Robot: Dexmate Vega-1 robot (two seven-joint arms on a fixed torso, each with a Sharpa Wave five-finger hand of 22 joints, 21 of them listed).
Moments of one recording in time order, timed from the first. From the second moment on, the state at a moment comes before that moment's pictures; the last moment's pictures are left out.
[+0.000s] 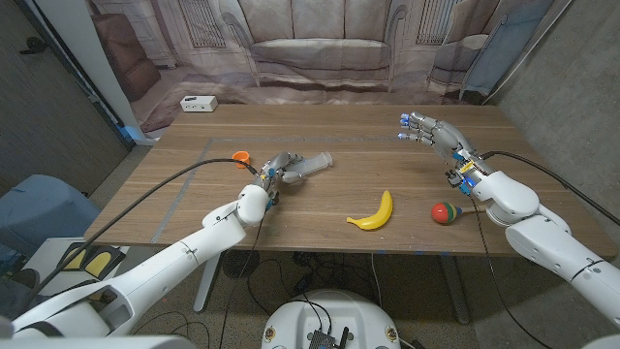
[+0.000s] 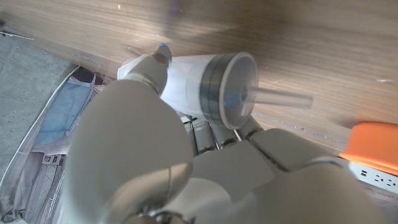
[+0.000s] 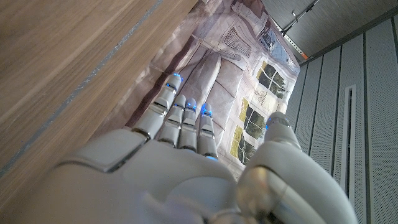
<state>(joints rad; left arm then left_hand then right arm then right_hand) 0.79 0.62 0.71 -1.58 0.20 0.20 0.29 1.15 0.06 0.46 -0.18 0.20 0.70 0.07 0.18 0.21 0.74 -0.01 0.20 0.40 0.76 -0.06 0.23 0.23 0.58 0.02 0.85 0.18 -1.13 -0.83 -0.21 -1.72 0.55 0.38 0.10 0.32 0.08 0.23 -0.13 0.18 0.34 0.07 0.19 0.19 0.36 0.12 0.20 0.20 0.29 0.04 0.23 0.23 0.53 0.02 0.20 0.17</state>
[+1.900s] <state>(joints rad) 0.85 0.70 0.65 -1.75 0.22 0.32 0.31 0.82 0.04 0.29 -0.07 0.18 0.34 0.03 0.18 0.20 0.33 0.03 0.18 0.34 0.29 0.05 0.18 0.20 0.19 0.19 0.61 0.17 -1.14 -0.82 -0.21 -1.73 0.54 0.38 0.08 0.32 0.08 0.23 -0.13 0.18 0.36 0.06 0.20 0.19 0.36 0.12 0.20 0.20 0.29 0.05 0.23 0.23 0.52 0.02 0.20 0.17</state>
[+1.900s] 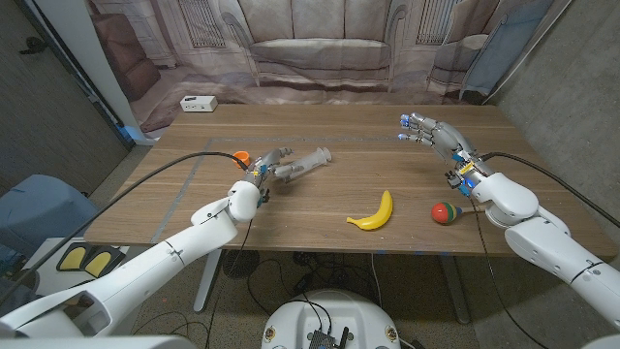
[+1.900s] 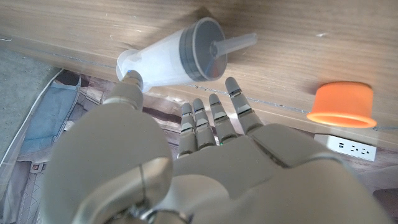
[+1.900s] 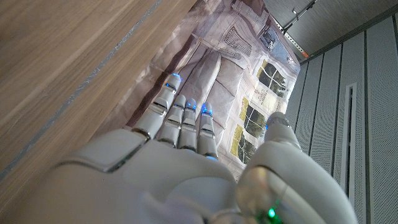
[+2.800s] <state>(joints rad) 0.92 0.72 0.54 -1.81 0.15 0.18 0.38 0.71 0.06 0.25 -0.01 0.18 0.31 0.07 0.18 0.19 0.32 0.06 0.20 0.32 0.27 0.05 0.19 0.20 0.16 0.16 0.57 0.17 -1.13 -0.80 -0.22 -1.73 0.54 0.38 0.07 0.32 0.08 0.23 -0.13 0.18 0.34 0.06 0.19 0.19 0.36 0.13 0.20 0.20 0.28 0.05 0.22 0.23 0.51 0.02 0.20 0.17</state>
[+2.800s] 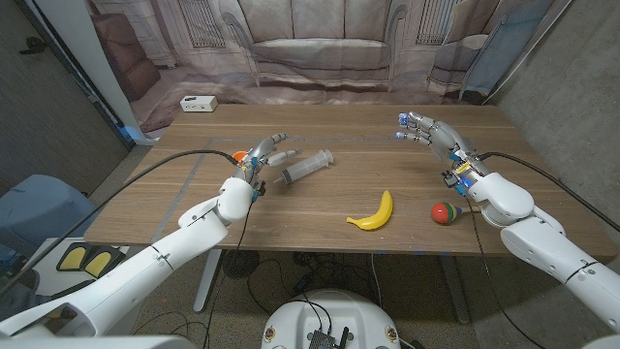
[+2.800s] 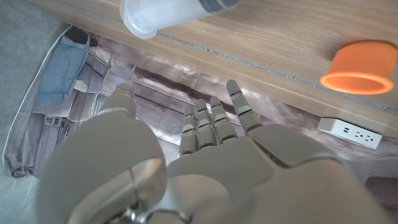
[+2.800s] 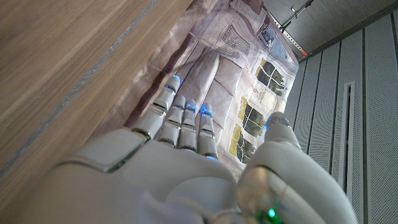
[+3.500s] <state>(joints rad) 0.97 0.74 0.44 -1.81 -0.01 -0.06 0.32 0.63 0.05 0.22 0.02 0.18 0.28 0.09 0.18 0.19 0.31 0.08 0.20 0.30 0.26 0.06 0.19 0.20 0.15 0.15 0.55 0.17 -1.12 -0.76 -0.24 -1.71 0.58 0.38 0.07 0.31 0.09 0.22 -0.13 0.18 0.33 0.07 0.19 0.19 0.32 0.12 0.20 0.20 0.22 0.05 0.21 0.23 0.46 0.01 0.19 0.17</state>
